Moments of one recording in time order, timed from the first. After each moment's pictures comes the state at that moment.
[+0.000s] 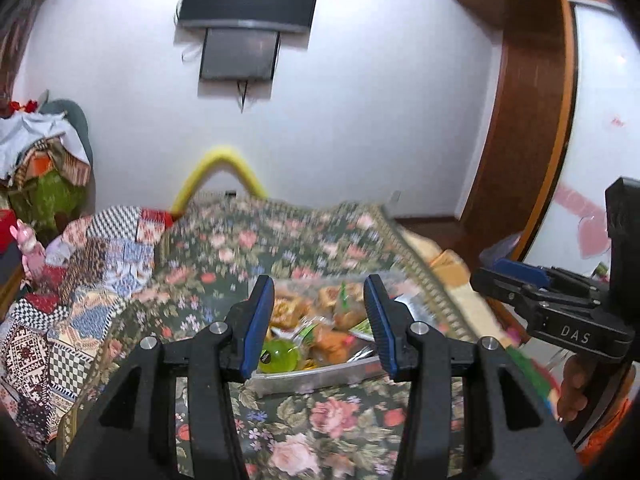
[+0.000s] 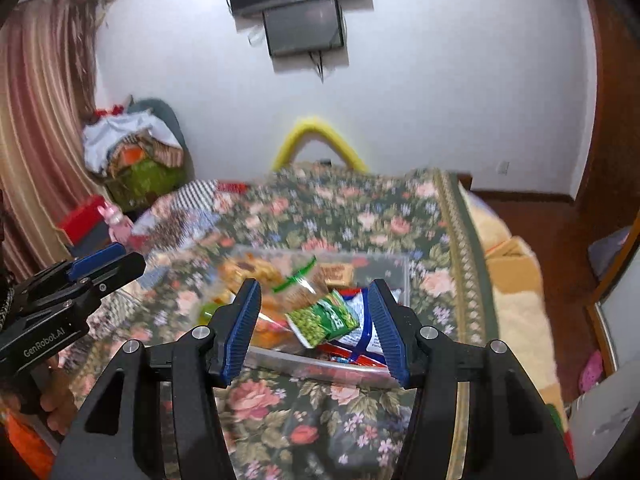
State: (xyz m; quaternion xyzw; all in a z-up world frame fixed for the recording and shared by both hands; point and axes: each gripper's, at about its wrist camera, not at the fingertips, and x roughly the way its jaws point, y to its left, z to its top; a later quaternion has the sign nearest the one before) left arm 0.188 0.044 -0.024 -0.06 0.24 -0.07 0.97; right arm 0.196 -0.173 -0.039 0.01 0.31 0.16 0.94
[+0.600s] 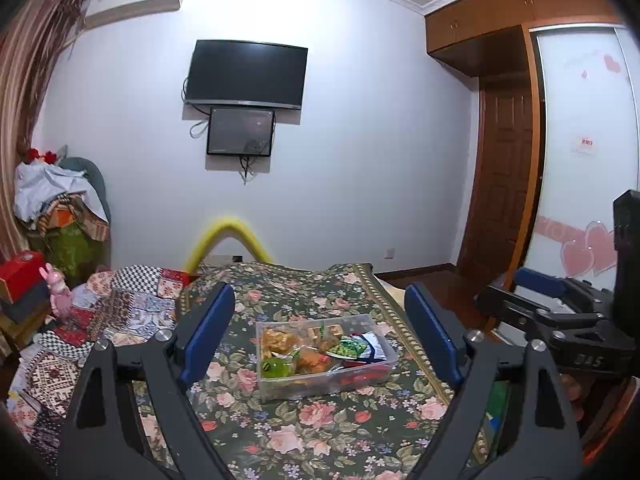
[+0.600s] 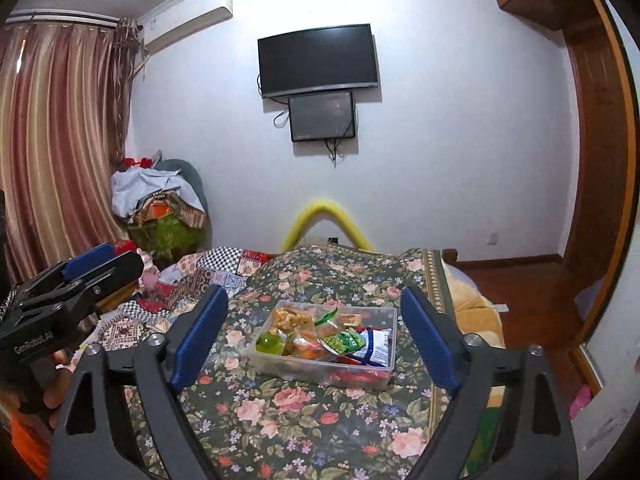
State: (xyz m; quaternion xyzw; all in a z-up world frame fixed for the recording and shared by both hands) left arm 0.065 0.026 0.038 -0.04 0.13 -0.05 0.99; right arm 0.070 -0.175 0.032 0.01 0.19 0.16 0.97
